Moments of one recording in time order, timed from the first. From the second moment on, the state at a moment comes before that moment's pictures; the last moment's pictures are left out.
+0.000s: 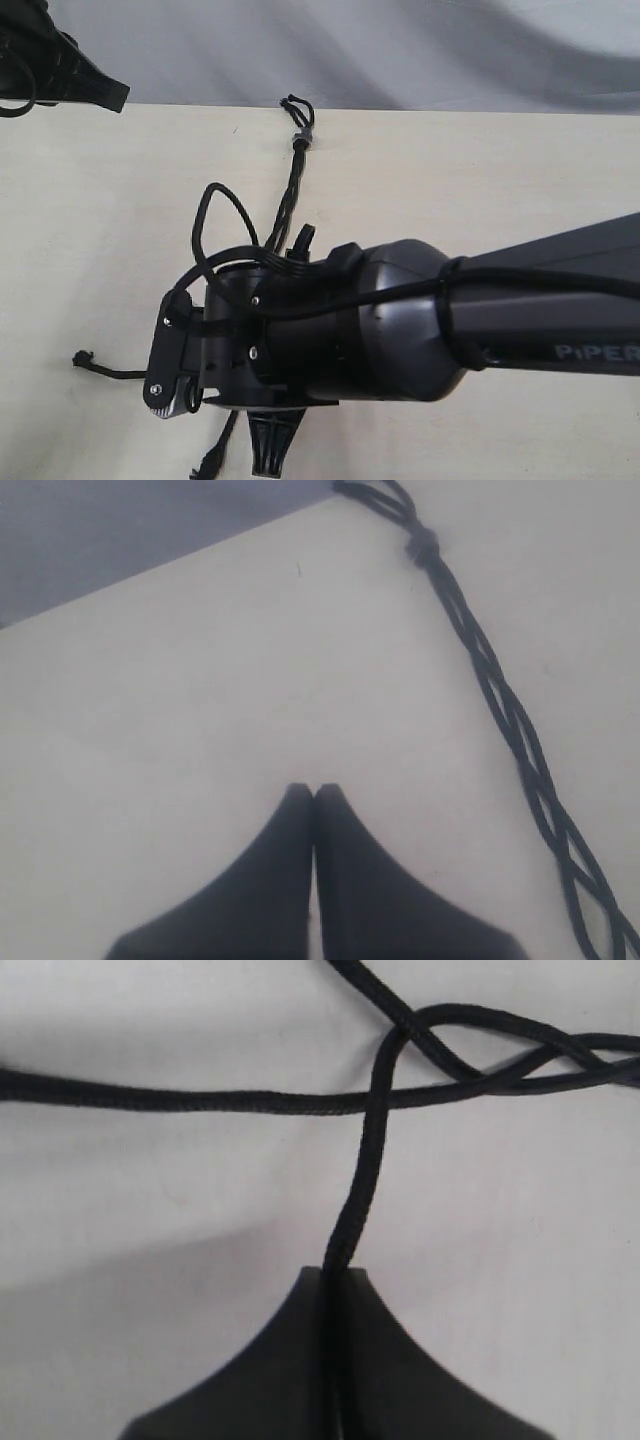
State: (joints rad) left arm -0.15 1.35 -1.08 -0.02 0.55 0.19; right arm 1.05 1.90 -1.13 -0.64 0.79 0.14
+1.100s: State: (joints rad) left arm -0.15 1.35 -1.08 -0.03 0.56 0.19; right arm 1.05 1.85 -1.11 -0.88 0.90 0.54
